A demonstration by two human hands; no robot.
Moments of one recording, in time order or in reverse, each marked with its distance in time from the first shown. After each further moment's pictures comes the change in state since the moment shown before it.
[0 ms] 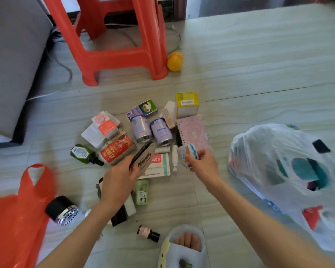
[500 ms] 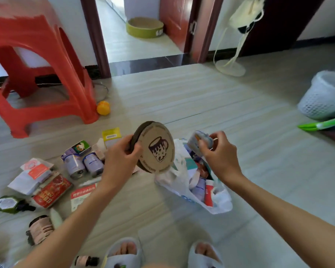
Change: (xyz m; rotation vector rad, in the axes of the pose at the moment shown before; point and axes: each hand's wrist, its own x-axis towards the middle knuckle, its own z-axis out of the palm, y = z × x) left_hand -0.033 0.255 -0.049 -0.622 0.009 0.280; right_hand -0.149 -0.039 -0.279 -0.224 0.537 -0.450
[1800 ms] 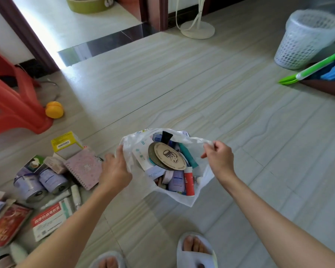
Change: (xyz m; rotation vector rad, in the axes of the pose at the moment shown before) left_hand 0.024 -0.048 0.136 0.757 -0.577 -0.344; right_hand 0.022 0.154 -0.004 0.219 0.117 0.482
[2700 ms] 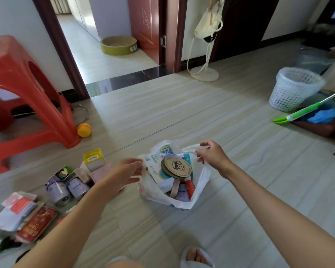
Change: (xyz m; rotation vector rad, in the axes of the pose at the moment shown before) left_hand -0.062 -0.003 -0.091 -1.010 -0.193 -0.016; right_hand -0.023 -0.103 -0.023 -0.062 -0.319 -0.092
